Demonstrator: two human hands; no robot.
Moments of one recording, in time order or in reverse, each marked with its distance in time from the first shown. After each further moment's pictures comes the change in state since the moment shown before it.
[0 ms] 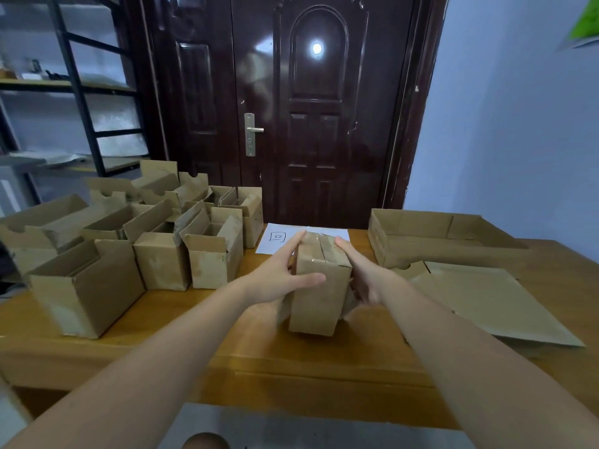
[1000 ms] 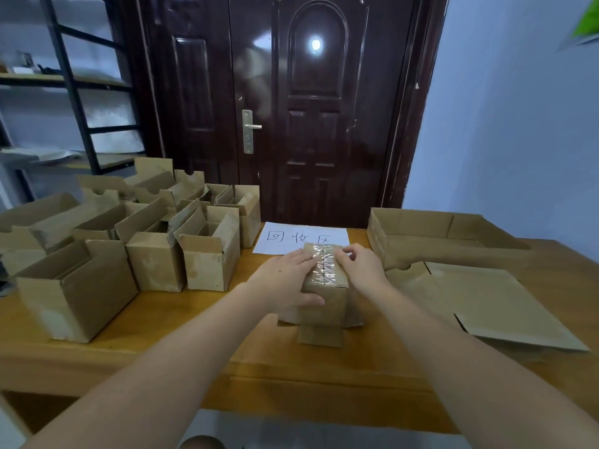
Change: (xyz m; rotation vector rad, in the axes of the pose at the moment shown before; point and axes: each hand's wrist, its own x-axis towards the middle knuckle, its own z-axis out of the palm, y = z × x) left_hand 0.022 -0.002 0.015 0.986 0.022 0.103; right_hand 0.048 0.011 -0.011 -0.597 0.511 -0.615
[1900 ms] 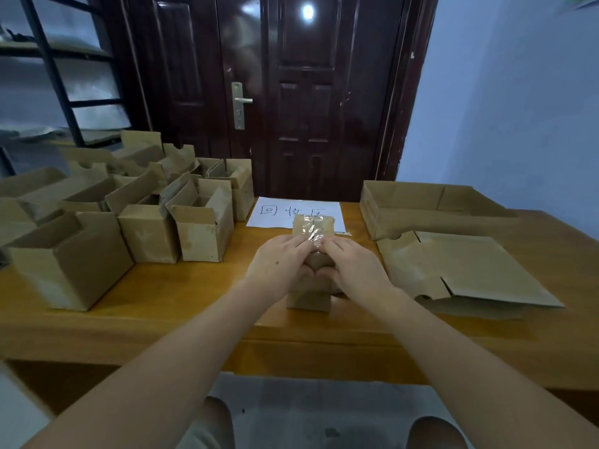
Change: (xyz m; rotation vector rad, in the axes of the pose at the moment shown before) left_hand -0.026 0.021 0.034 0.059 0.468 0.076; right_hand -0.084 0.008 -0.003 -0.463 0.088 -0.662
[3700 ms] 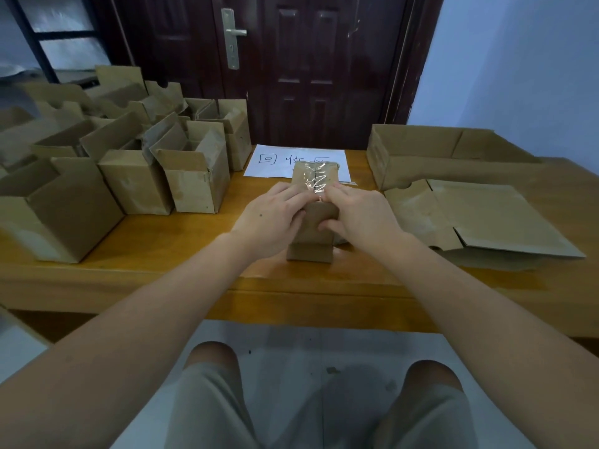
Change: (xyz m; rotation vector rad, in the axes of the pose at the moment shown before) left_hand -0.014 -0.016 0.008 -0.154 -0.032 0.014; right_hand 0.008 -0.005 -0.009 -0.131 -0.098 -0.001
